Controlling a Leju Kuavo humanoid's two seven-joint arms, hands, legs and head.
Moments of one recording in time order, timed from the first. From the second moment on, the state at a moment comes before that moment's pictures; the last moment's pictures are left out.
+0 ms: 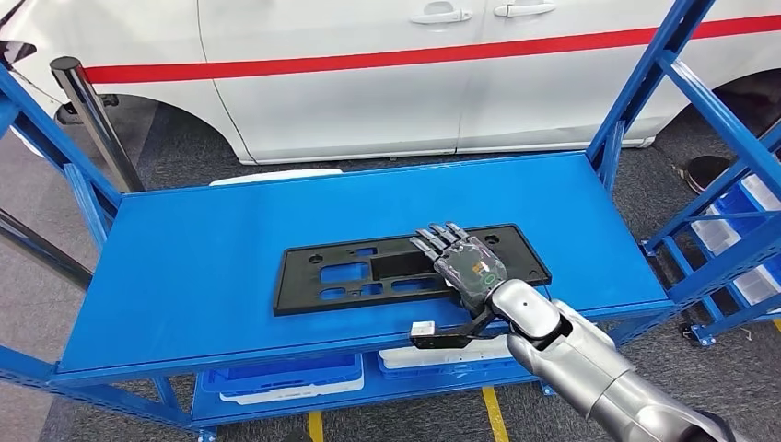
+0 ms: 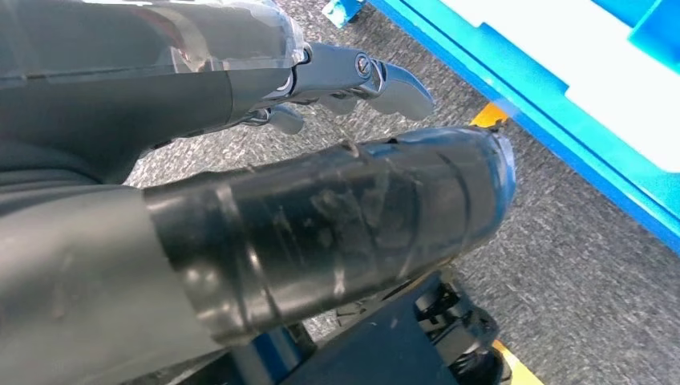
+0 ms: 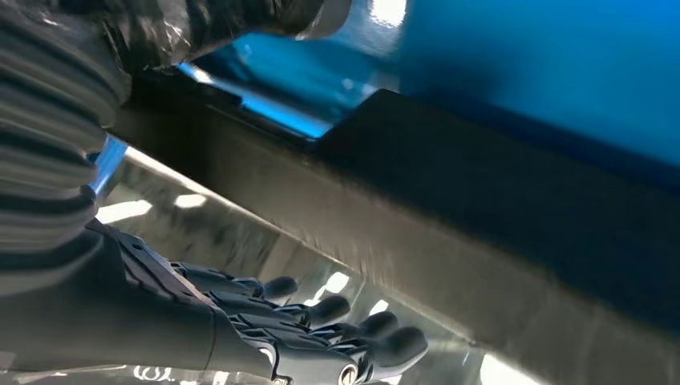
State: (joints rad) left arm -0.19 -0.08 -1.56 -0.14 1.05 0.39 -0.26; right arm -0.69 -0.27 0.95 -1.08 1.01 -0.18 -0.10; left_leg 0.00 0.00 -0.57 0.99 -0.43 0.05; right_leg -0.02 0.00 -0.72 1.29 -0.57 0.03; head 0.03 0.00
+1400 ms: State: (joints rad) left arm -0.19 -0.09 -1.56 -0.14 1.06 0.39 -0.26; right arm -0.59 -0.23 0.63 -0.98 1.21 -0.31 -0.08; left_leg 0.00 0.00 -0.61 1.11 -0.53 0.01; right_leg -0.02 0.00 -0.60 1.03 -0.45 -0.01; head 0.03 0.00
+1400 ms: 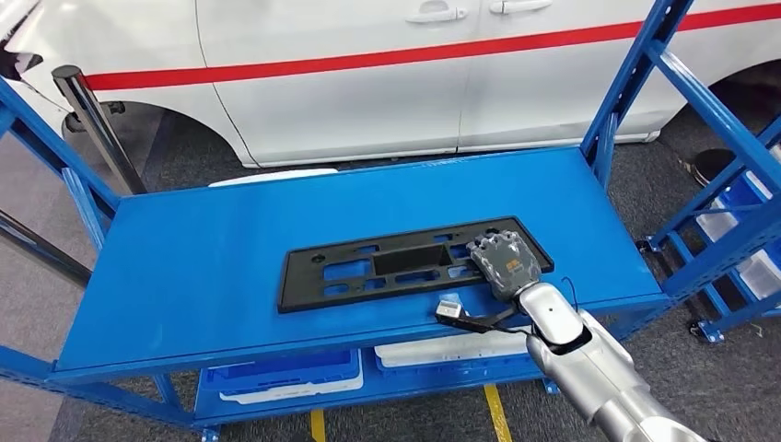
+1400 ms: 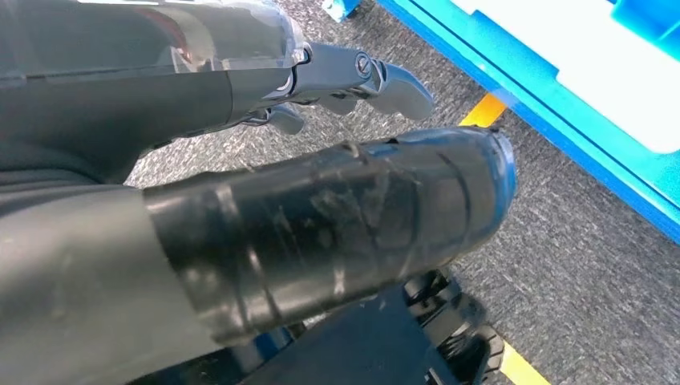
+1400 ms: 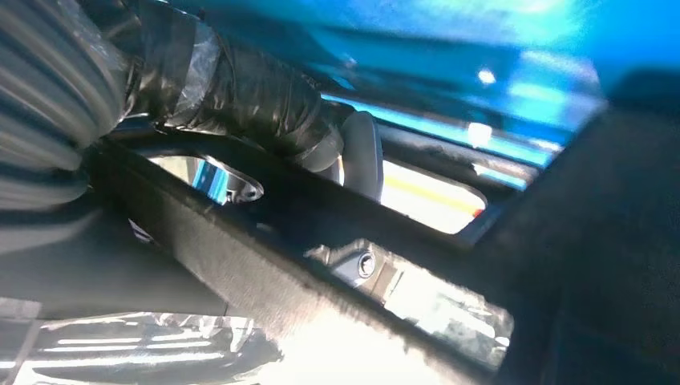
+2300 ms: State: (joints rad) left arm -0.16 -0.09 -1.55 -0.14 1.12 0.43 -0.28; right arm -0.27 -0.27 0.50 -1.54 1.39 -0.50 0.04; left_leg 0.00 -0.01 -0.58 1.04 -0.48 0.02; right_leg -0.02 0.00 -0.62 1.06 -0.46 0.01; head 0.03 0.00
